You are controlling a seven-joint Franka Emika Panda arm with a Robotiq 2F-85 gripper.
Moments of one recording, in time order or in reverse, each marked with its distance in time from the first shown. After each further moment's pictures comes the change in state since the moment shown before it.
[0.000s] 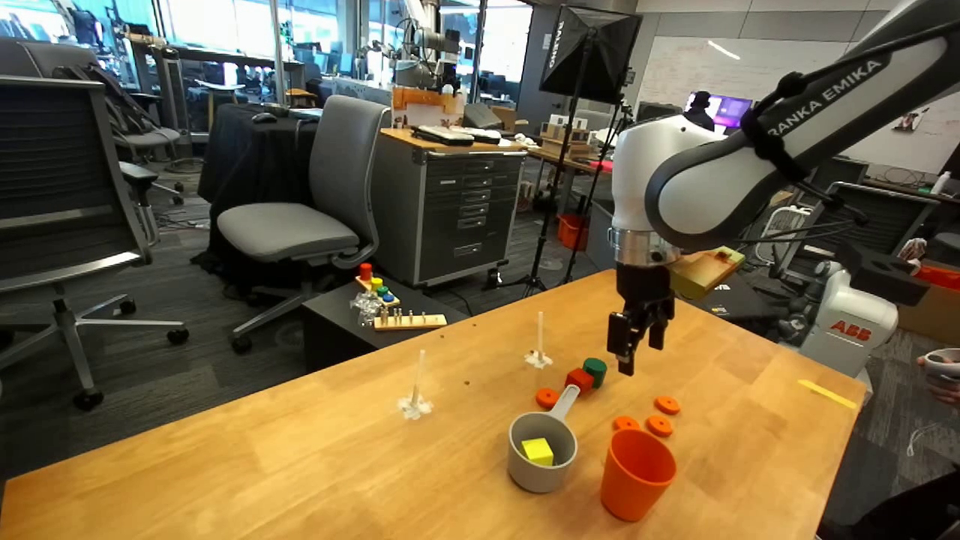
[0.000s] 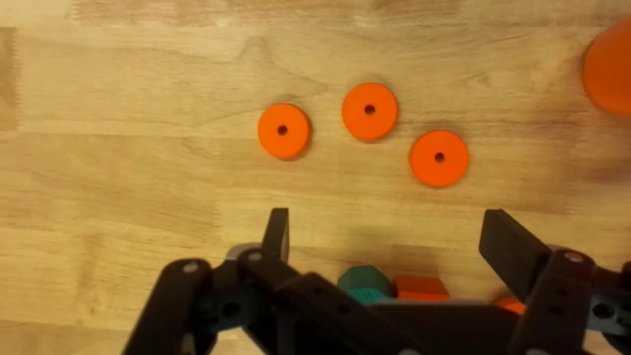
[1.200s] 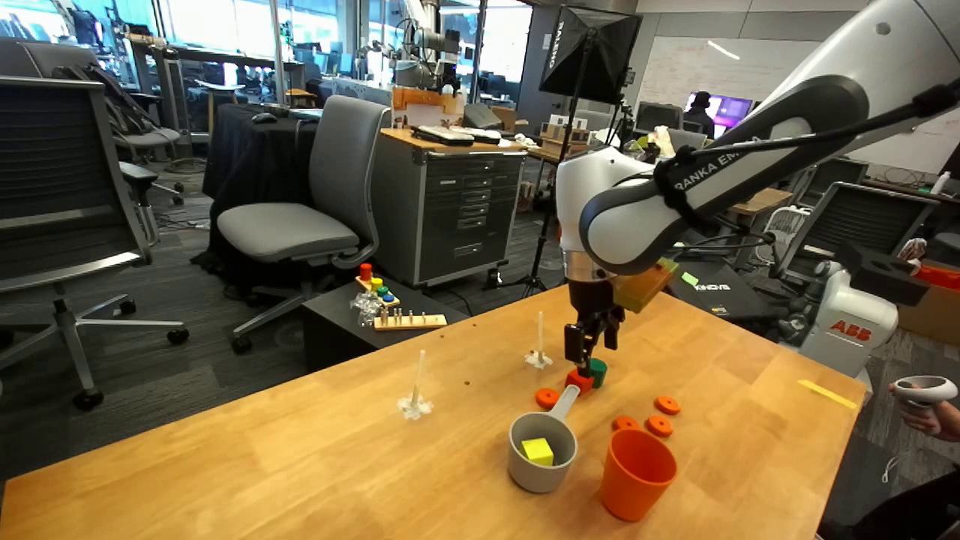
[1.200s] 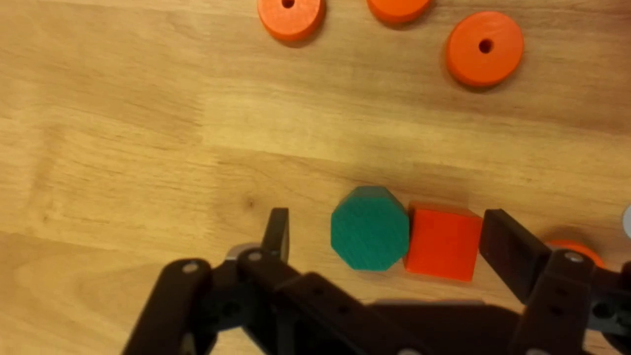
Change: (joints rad) arm 0.019 0.269 -0.001 0.359 -0.056 -0.103 -0.035
